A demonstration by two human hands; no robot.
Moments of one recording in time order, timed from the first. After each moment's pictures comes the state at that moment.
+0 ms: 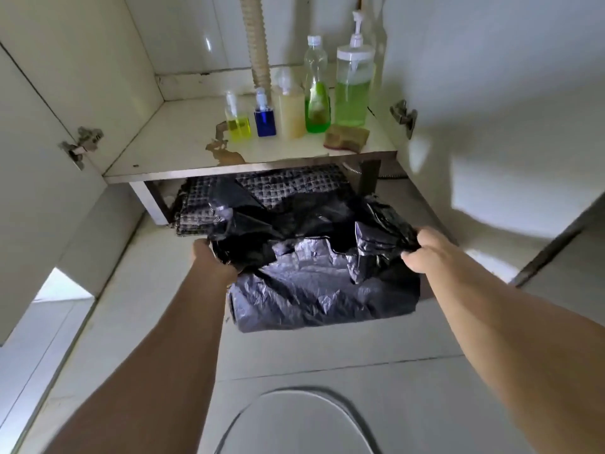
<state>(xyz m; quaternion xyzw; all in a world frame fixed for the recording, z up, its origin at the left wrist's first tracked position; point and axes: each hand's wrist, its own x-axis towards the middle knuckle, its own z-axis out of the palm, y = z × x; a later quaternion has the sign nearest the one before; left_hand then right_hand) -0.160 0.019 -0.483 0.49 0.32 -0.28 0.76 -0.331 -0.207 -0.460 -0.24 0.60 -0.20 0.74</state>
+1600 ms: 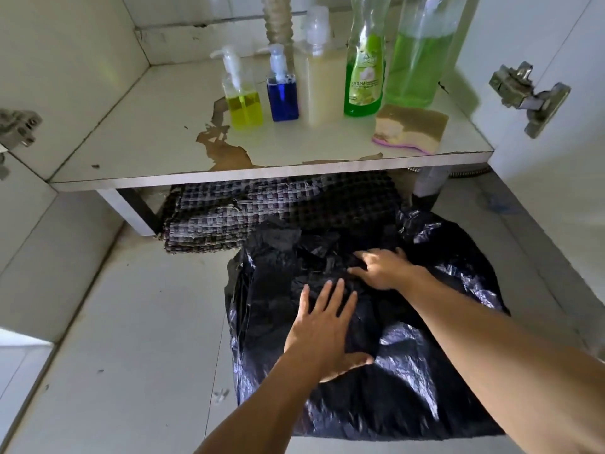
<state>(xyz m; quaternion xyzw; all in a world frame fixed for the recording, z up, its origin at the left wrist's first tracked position) -0.134 -0.089 -0.634 0.84 -0.52 -0.14 -0.06 -0.136 -0.286 -0.636 -0.94 0.23 0.22 0.13</state>
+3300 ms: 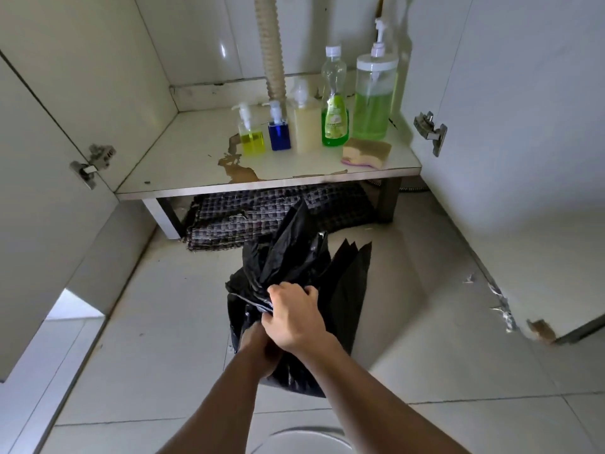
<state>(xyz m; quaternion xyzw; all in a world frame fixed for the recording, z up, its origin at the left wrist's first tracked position) -0.188 0.005 -0.592 0.54 0.18 -0.37 0.73 -0.236 -0.059 -0.527 -0.95 0.17 -0.02 0.27</state>
